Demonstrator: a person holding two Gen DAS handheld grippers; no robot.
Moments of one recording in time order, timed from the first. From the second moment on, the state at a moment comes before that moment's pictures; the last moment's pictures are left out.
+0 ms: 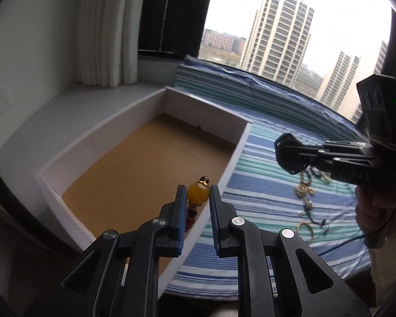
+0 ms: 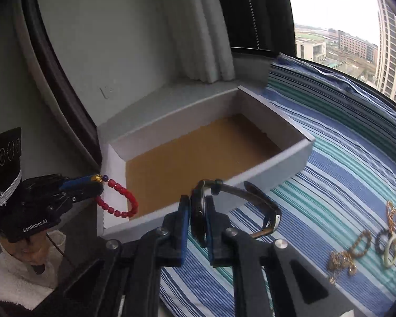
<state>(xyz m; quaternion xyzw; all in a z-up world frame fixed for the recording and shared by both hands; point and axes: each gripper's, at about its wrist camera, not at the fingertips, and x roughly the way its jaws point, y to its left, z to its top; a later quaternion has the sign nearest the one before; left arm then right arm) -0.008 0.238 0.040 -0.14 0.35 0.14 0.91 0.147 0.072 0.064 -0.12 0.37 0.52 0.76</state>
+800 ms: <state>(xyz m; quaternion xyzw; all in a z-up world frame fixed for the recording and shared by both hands) 0.000 0.247 -0.007 -0.12 0.34 0.20 0.91 0.144 0.123 0.073 -0.11 0.29 0.48 0.82</state>
